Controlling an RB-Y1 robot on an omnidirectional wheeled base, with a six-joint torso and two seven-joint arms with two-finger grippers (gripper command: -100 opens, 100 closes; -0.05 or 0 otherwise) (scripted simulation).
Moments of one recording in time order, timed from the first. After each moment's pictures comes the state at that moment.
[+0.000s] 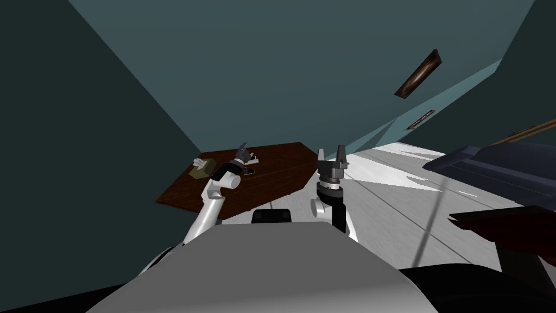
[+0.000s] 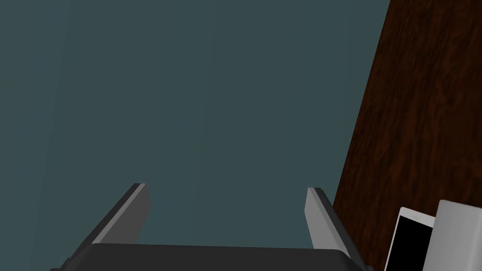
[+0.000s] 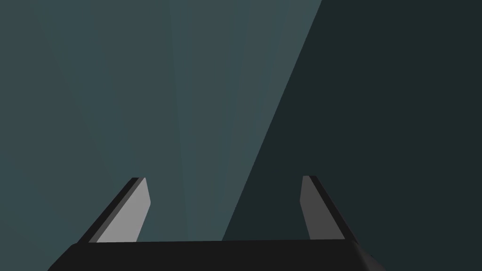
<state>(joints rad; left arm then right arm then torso) -0.03 0.23 -0.03 -2.02 0.33 0.32 0.19 0.47 -0.02 0.06 -2.40 0.12 -0.50 -0.17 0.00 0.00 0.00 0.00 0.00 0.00</state>
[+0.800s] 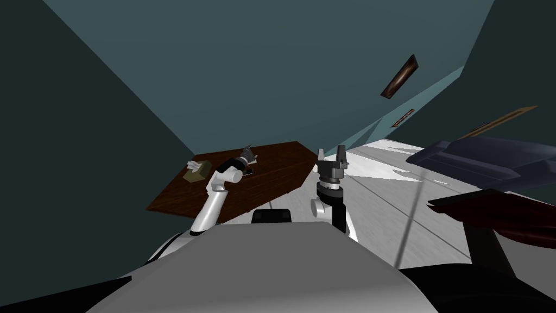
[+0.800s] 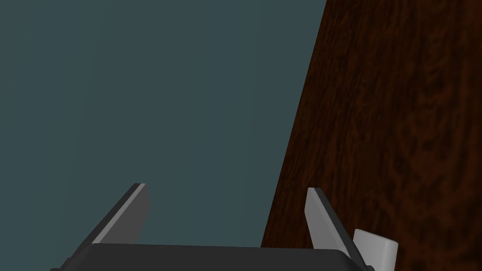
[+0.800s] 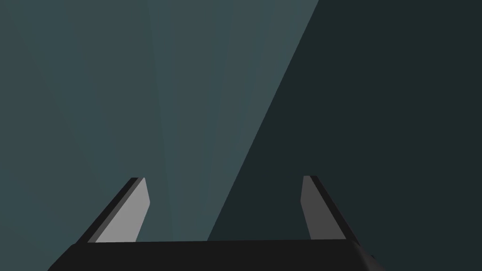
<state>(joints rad) -0.13 0.24 -0.03 -1.96 0.39 0.54 0.28 0.47 -0.02 0.06 -2.40 0.12 -0.50 -0.17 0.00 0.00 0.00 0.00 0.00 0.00</state>
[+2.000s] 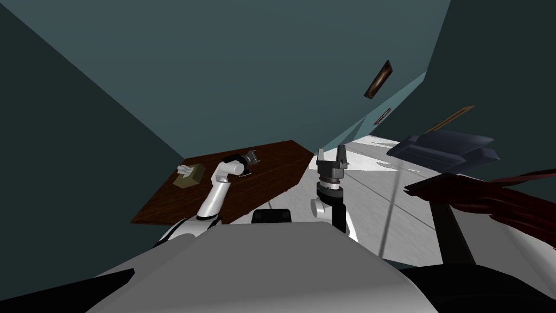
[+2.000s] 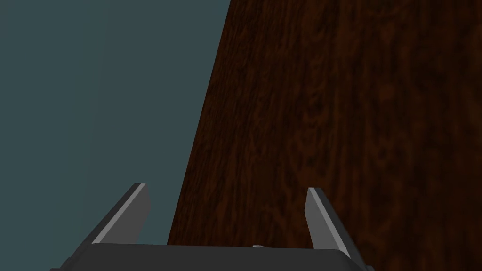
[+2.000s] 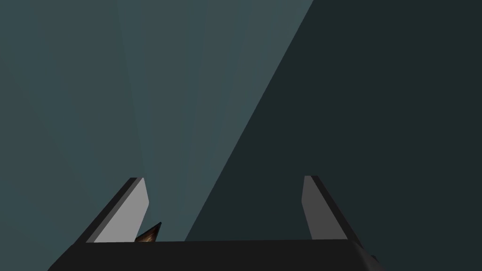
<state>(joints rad) -0.27 0.27 -0.02 -1.82 0.47 0.86 0.42 0.47 -0.02 0.06 -2.40 0.12 -0.50 -0.17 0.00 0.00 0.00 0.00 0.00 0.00</state>
